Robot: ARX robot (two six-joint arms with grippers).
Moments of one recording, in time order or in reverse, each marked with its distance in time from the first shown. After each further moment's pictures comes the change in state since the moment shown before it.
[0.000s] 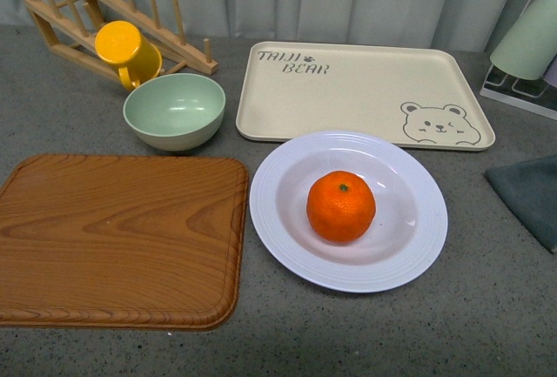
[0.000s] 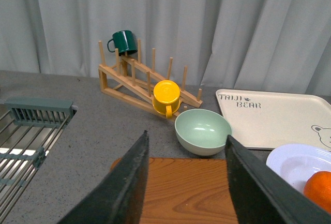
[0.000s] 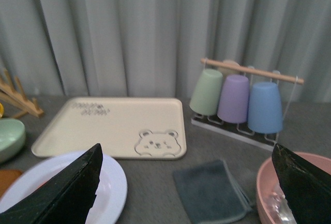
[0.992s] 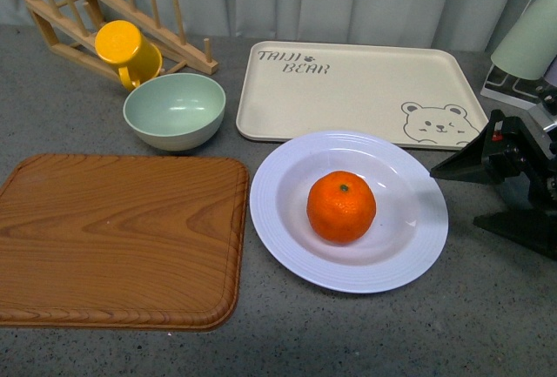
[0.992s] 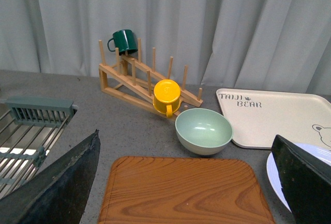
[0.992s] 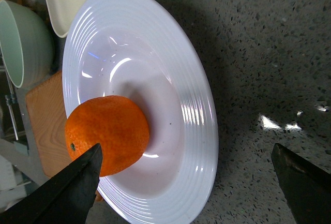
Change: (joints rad) left arm 0.000 0.000 0.000 -0.002 0.000 0.002; right arm -0.057 2.015 0.794 0.255 -0.679 0.509
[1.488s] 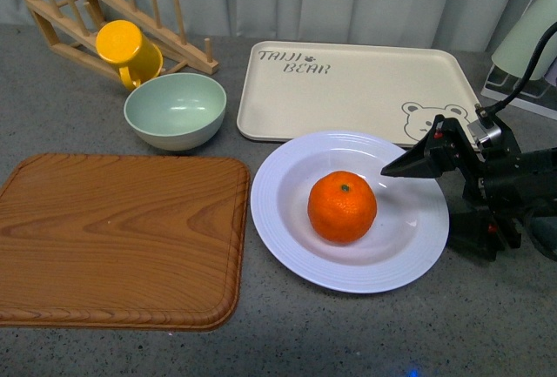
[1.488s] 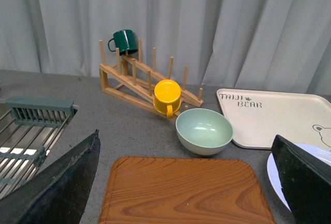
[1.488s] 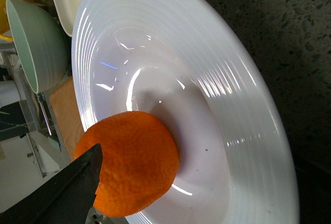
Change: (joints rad) left arm 0.000 0.000 0.000 0.000 0.000 0.000; right arm 0.080 0.188 0.123 0.094 -0.075 0.183
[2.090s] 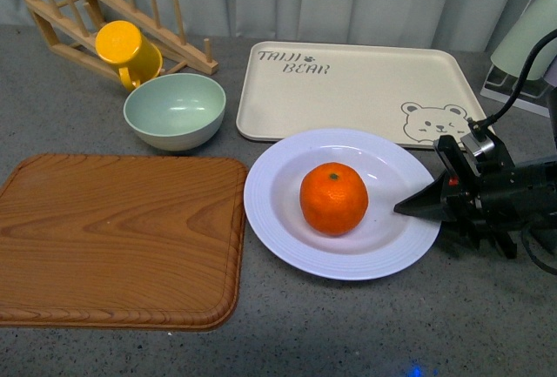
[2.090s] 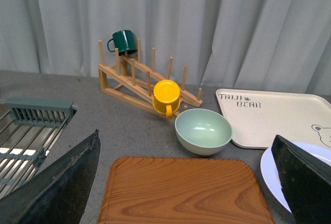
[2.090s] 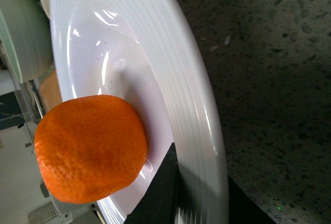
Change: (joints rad) left arm 0.000 0.000 0.000 0.000 0.000 0.000; right arm -0.010 0.042 0.011 -0.051 0.011 -0.073
